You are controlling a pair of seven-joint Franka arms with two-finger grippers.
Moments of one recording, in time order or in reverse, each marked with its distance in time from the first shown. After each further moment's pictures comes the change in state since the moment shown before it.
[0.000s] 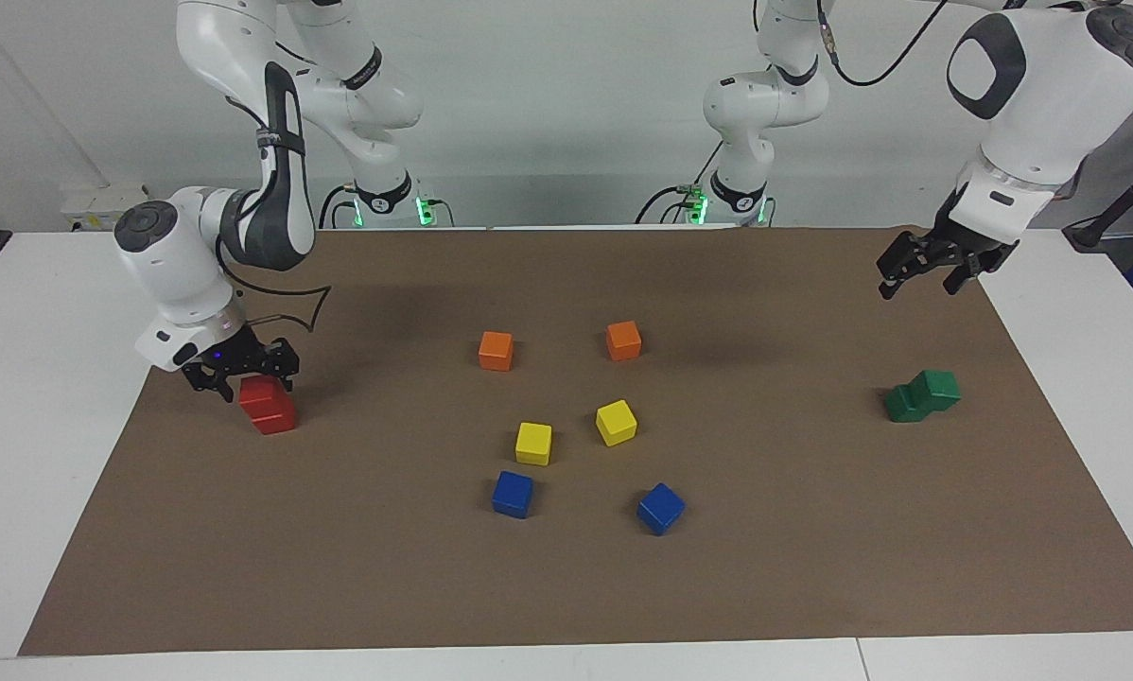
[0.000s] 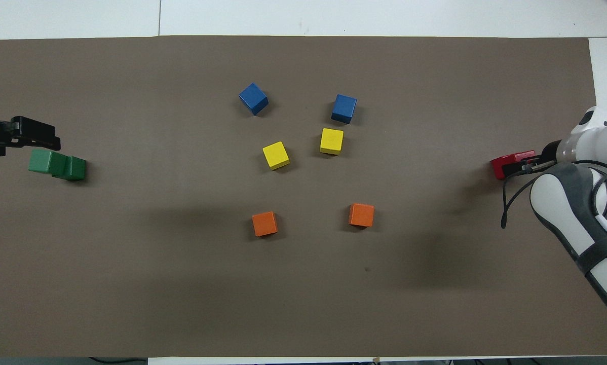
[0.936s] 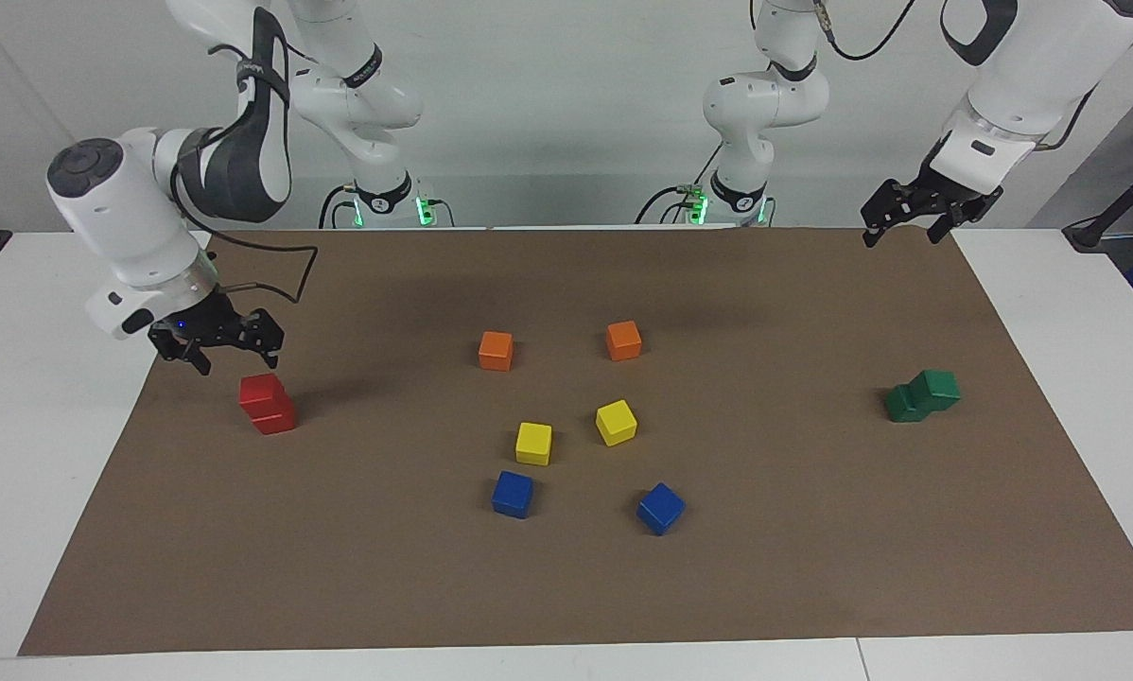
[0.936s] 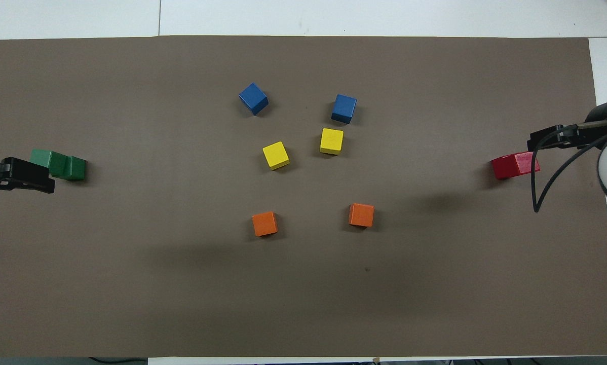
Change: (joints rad) left arm -0.022 -0.121 0.006 -0.072 0.000 -0.125 -0.005; right arm 0.027 -0.104 0.050 0.379 0.005 -0.552 0.254
